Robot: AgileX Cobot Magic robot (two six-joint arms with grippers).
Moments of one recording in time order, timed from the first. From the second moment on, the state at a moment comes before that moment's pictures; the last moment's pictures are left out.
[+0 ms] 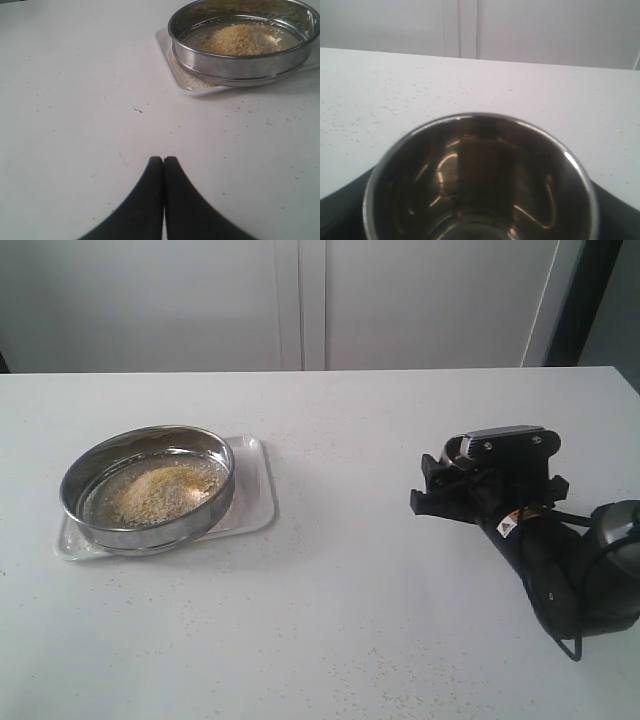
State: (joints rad) left arm 0.00 0.00 0.02 -0.11 0.45 0.18; right arm 0.32 2.04 -0.61 0.14 -1.15 0.01
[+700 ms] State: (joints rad) left arm 0.00 0.00 0.02 -0.11 0.45 0.18; right arm 0.25 2.12 -0.65 0.14 -1.15 0.01
